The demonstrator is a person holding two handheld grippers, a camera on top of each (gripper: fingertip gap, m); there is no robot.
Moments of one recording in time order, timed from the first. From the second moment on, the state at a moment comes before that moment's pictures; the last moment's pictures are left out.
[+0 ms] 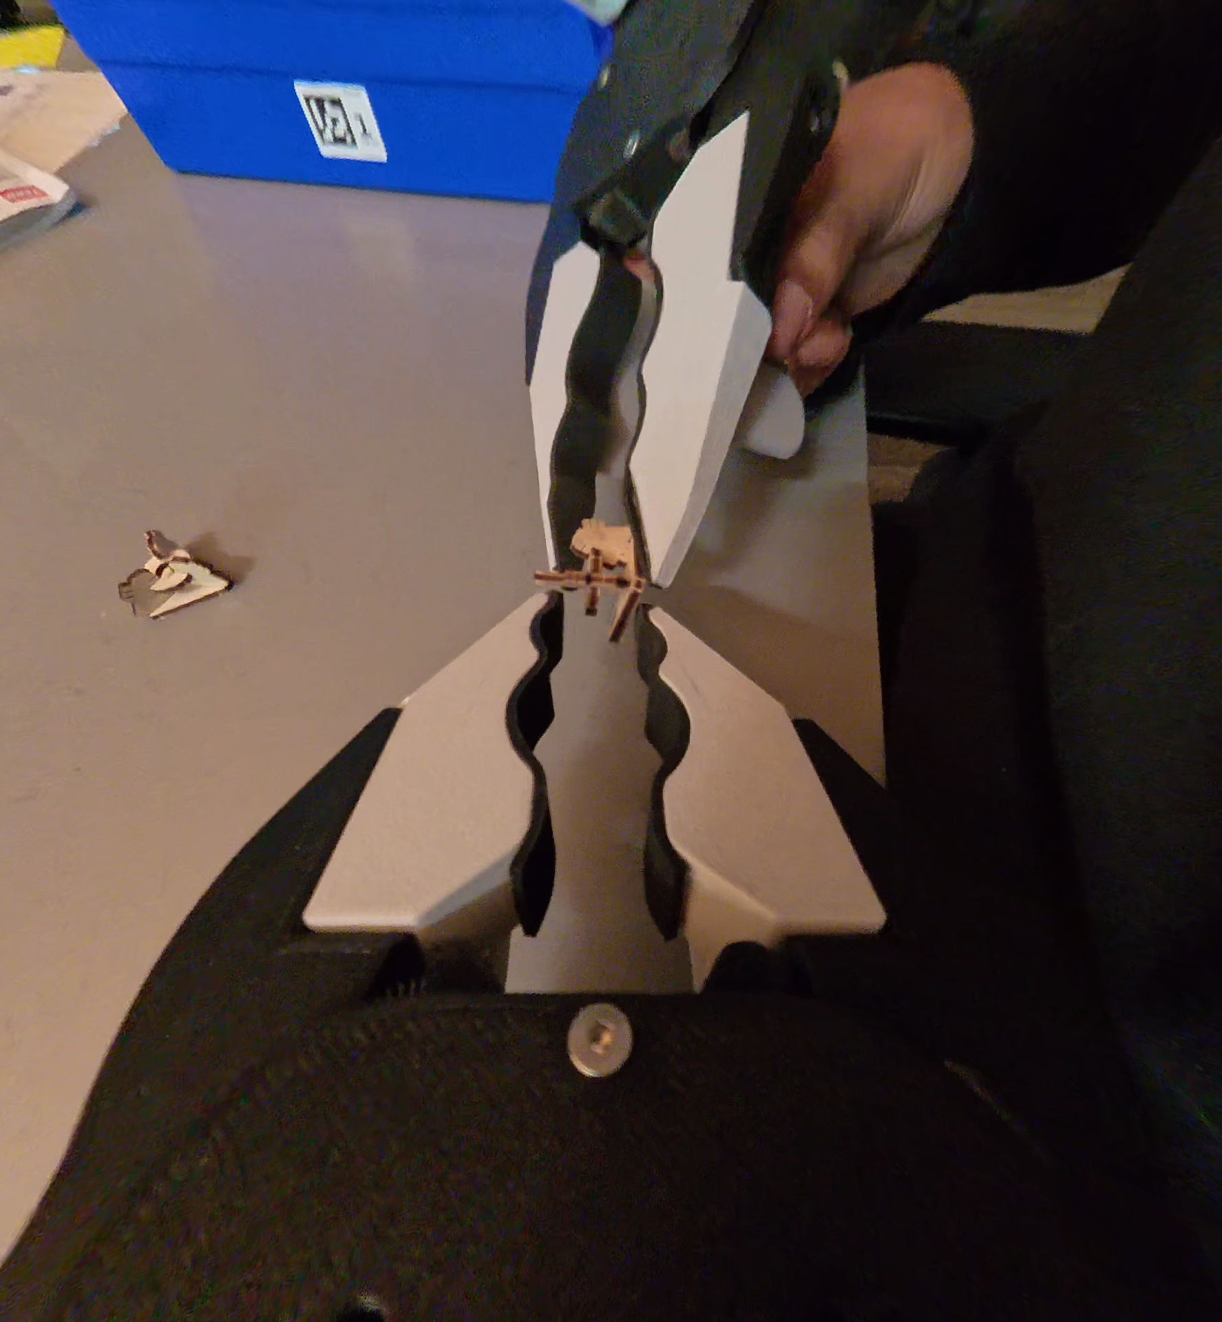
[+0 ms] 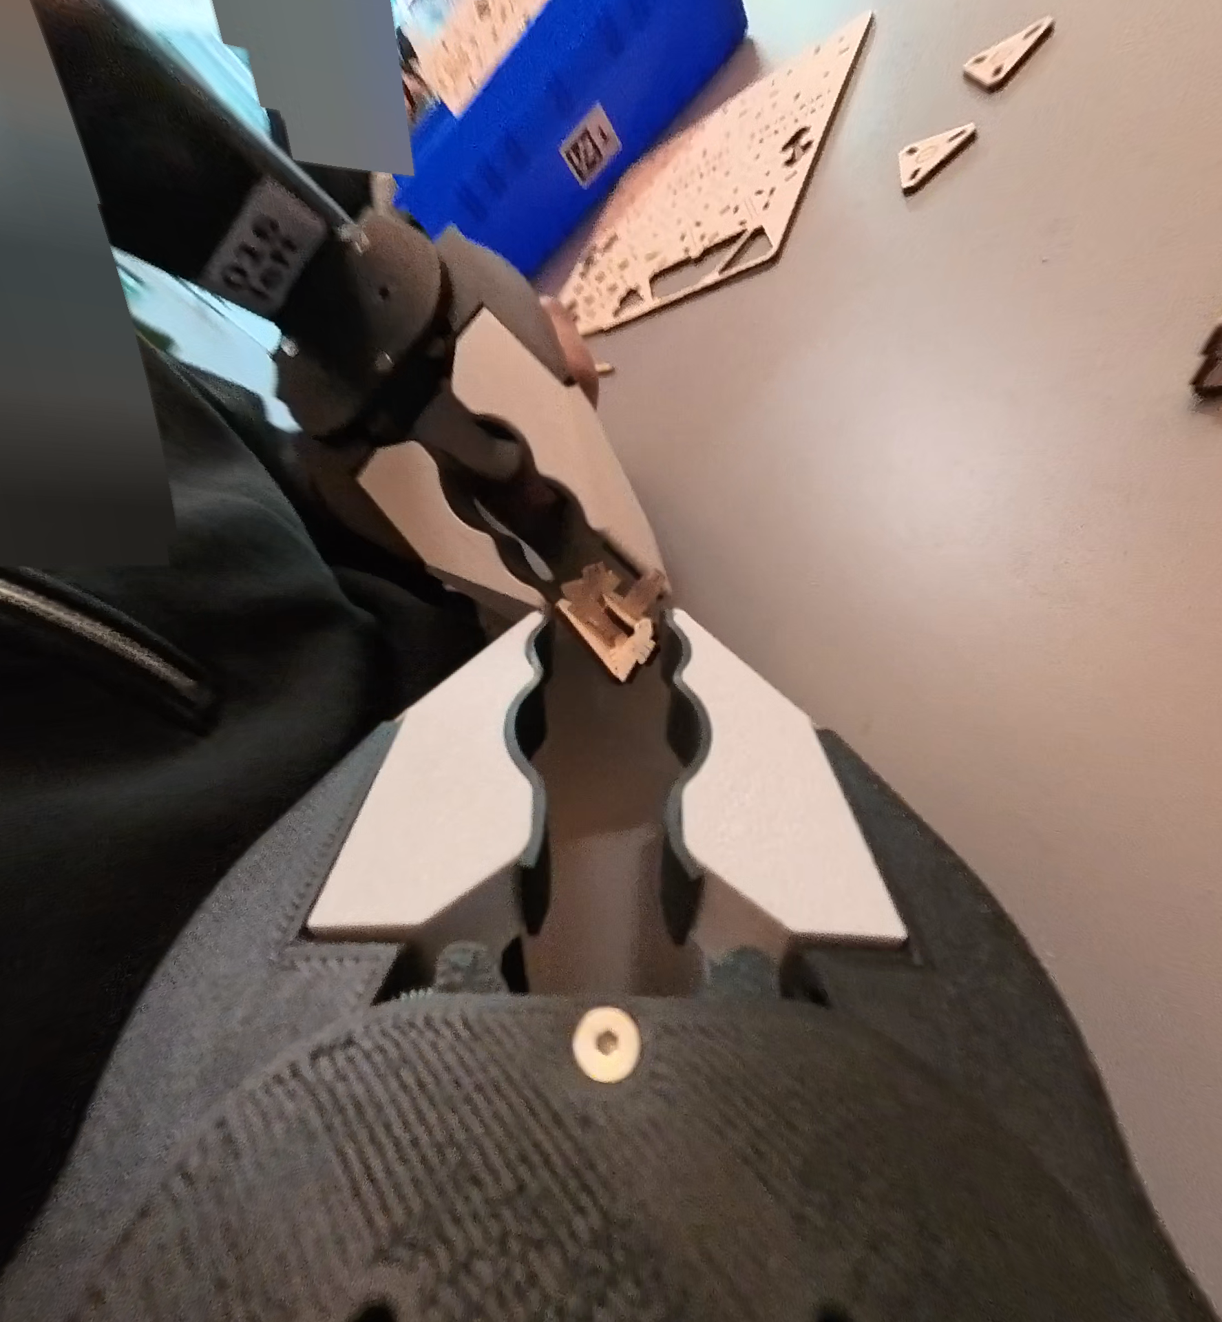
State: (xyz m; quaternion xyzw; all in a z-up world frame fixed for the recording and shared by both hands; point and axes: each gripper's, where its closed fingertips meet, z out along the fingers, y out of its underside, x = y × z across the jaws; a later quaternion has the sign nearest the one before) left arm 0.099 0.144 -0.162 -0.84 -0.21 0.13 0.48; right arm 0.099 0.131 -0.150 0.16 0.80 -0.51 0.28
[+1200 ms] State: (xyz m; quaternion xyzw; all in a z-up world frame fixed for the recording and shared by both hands) left arm 0.092 0.134 -0.190 -0.80 -0.40 -0.01 0.44; right arm 0.088 0.134 -0.179 0.00 0.90 -0.45 0.01
